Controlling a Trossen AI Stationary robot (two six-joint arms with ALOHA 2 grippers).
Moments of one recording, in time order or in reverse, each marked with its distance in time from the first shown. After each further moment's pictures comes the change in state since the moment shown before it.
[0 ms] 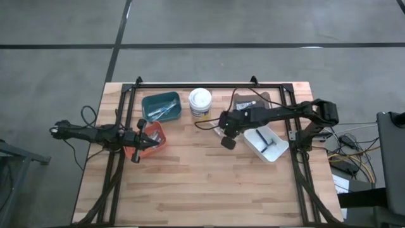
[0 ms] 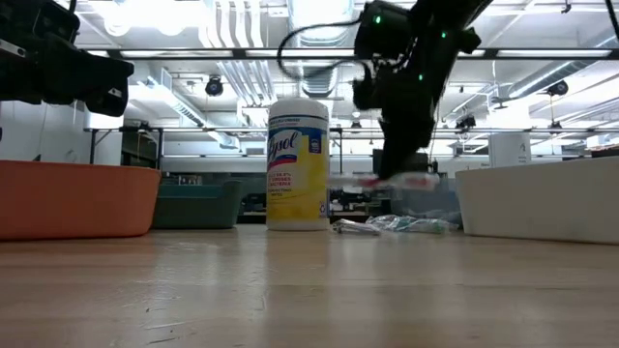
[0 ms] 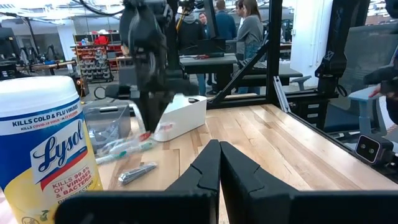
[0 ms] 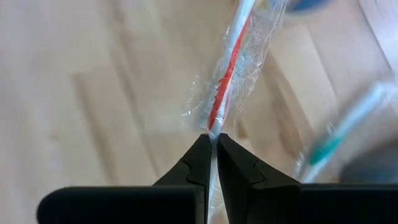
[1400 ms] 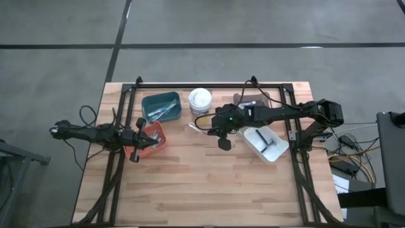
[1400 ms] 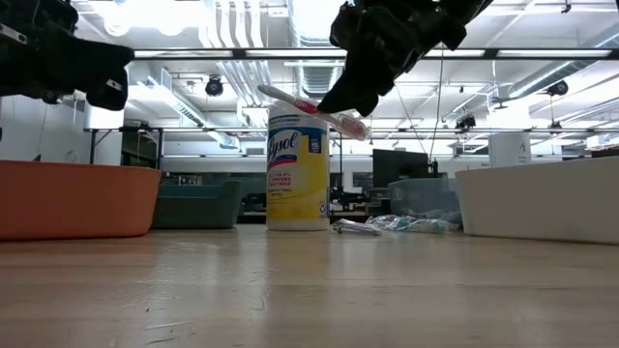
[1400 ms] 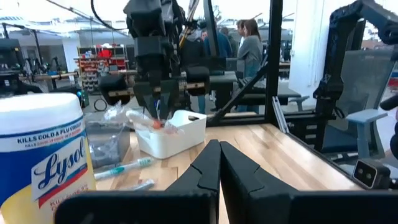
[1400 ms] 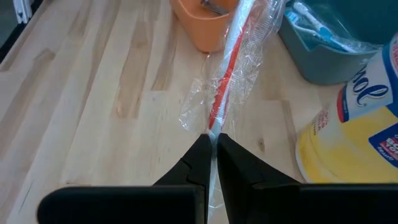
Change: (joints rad) left arm 0.000 0.000 0.000 0.080 -0.002 -0.026; right arm 0.006 -0.051 -0.006 0.410 -0.223 -0.282
